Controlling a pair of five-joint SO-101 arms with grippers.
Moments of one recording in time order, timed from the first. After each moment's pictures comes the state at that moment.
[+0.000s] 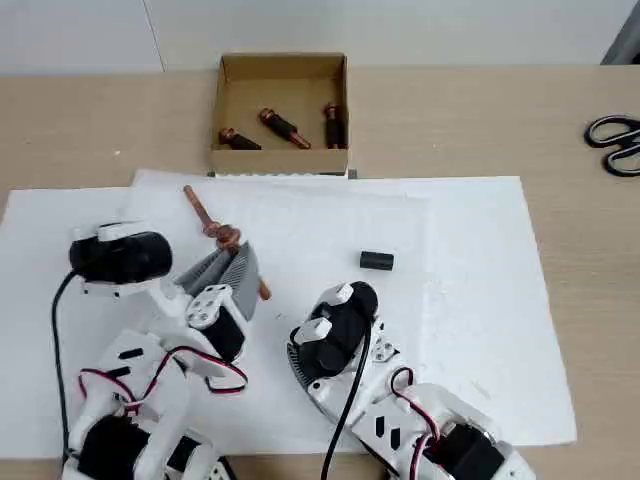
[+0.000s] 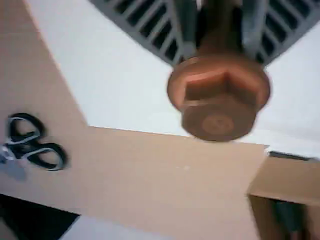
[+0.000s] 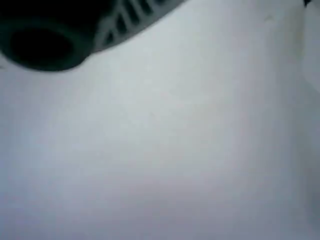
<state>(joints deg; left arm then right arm) 19.6 -89.4 61.8 55.8 34.2 -51.0 -101.5 76.7 62.7 -3.6</state>
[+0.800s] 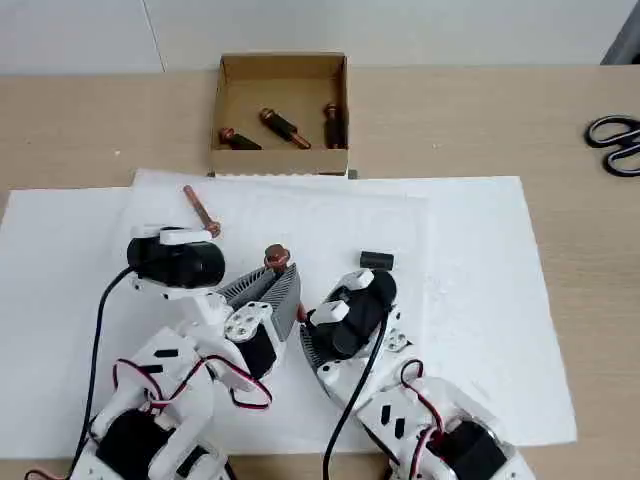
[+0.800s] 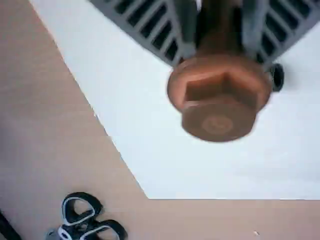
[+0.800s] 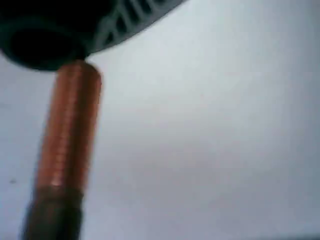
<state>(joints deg) 30.1 -89.5 66.9 54.0 34.2 -44.9 -101.4 76.7 60.7 -3.6</state>
